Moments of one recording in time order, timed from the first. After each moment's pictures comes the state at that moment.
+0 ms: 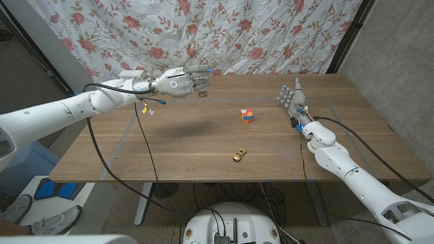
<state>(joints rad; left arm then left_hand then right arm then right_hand) 0.12 1.09 1.20 -1.50 1.60 0.04 1.12 0.86 -0.02 0.44 -0.17 0.17 0.84 -0.08 0.24 0.17 0.89 -0.20 0.18 0.18 0.47 -0.05 0.18 0.17 0.21 -0.04 0.18 0.16 -0.84 -0.51 -0.37 -1.30 0.65 0.29 0.03 -0.02 0.06 -0.02 0.18 0.28 -0.03 0.03 0.21 0.22 -0.07 -0.06 0.21 0.35 -0.04 -0.03 0.23 0.42 0.16 0.02 0.21 0.18</state>
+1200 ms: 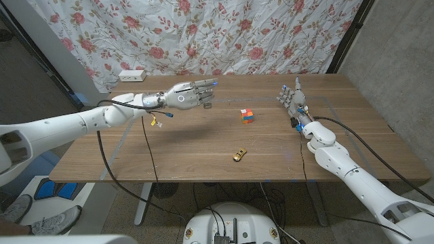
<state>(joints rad) 0.15 1.04 1.30 -1.45 1.60 0.16 1.12 0.86 -0.02 0.43 -0.17 0.17 0.85 -0.10 0.22 0.17 0.88 -0.22 0.18 0.18 0.48 -0.05 0.18 0.17 0.22 -0.04 0.18 0.16 -0.84 -0.51 -0.37 -1.30 0.65 0.29 0.03 -0.02 0.06 -0.02 0.18 0.28 -0.03 0.03 0.21 0.22 -0.07 -0.06 0.21 0.35 -0.04 -0.03 0.23 0.42 0.16 0.02 0.21 0.18</state>
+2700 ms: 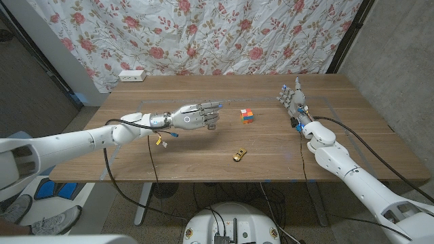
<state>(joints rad) 0.23 1.01 1.37 -1.44 1.61 0.17 1.12 0.89 0.00 0.43 -0.17 0.17 0.85 -0.10 0.22 0.17 0.85 -0.22 0.18 0.18 0.48 -0.05 0.18 0.17 0.23 -0.04 0.18 0.17 -0.84 -0.51 -0.37 -1.30 0.65 0.29 0.03 -0.02 0.06 -0.02 0.18 0.28 -0.03 0.03 0.21 0.22 -0.07 -0.06 0.21 0.35 -0.04 -0.03 0.23 0.42 0.16 0.02 0.21 0.18</state>
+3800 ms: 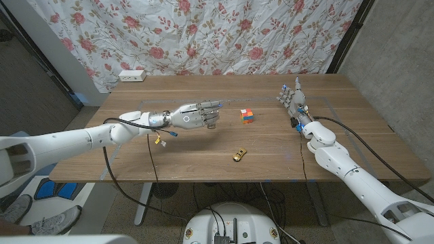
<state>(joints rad) 0.19 1.04 1.38 -1.47 1.61 0.19 1.12 0.89 0.00 0.42 -0.18 0.17 0.85 -0.10 0.21 0.17 0.84 -0.22 0.18 0.18 0.48 -0.05 0.18 0.16 0.23 -0.04 0.18 0.17 -0.84 -0.51 -0.37 -1.30 0.65 0.29 0.03 -0.02 0.06 -0.02 0.18 0.28 -0.03 0.03 0.21 0.22 -0.07 -0.06 0.21 0.35 -0.04 -0.03 0.23 0.42 0.16 0.02 0.21 0.18</state>
